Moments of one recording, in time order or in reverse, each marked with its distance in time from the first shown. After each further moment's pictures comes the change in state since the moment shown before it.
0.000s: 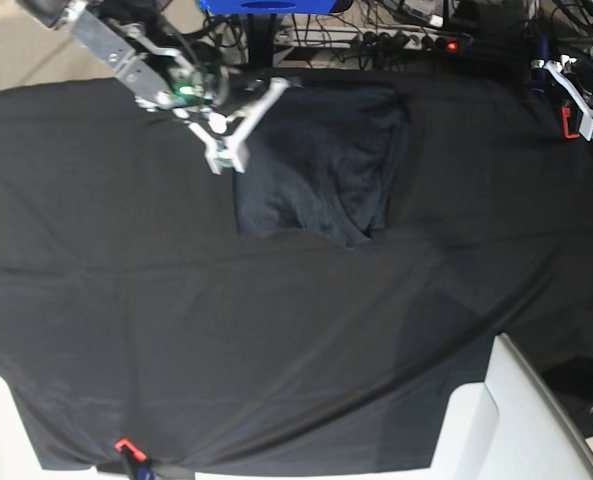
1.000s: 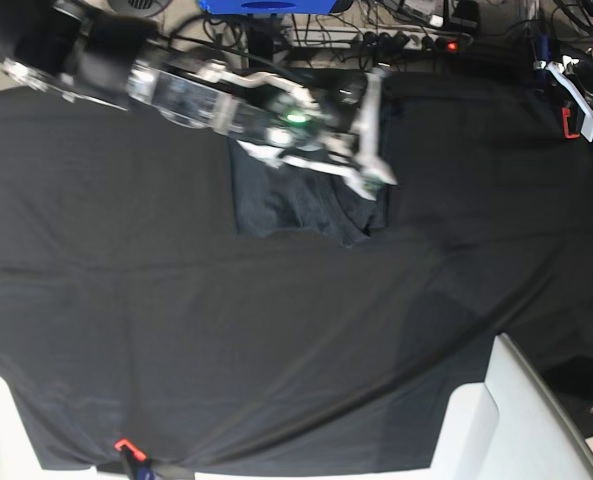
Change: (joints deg) left arm 0.0 -0.3 -0.3 0.0 0.0 0.0 0.0; right arm 24.4 -13.6 -26.7 -7.0 -0.5 8.2 -8.1
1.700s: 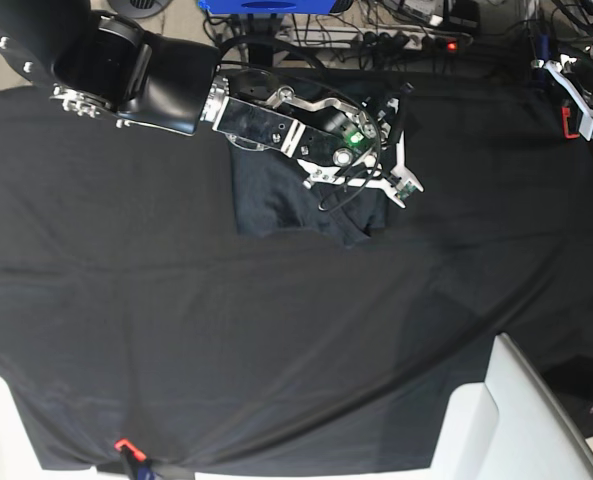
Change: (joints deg) left arm 0.0 0.5 0.0 0.0 0.0 0.0 0.0; right arm 4.0 -7.0 -3.0 -18.5 0.2 4.7 6.3
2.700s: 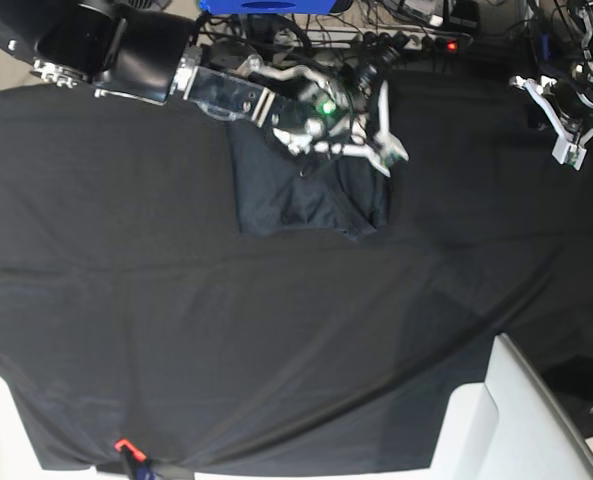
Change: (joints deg) left arm -2.7 1.0 8.1 6.0 -1.0 0.1 1.0; right arm -5.6 5.2 3.7 10.9 0.2 0.2 -3.2
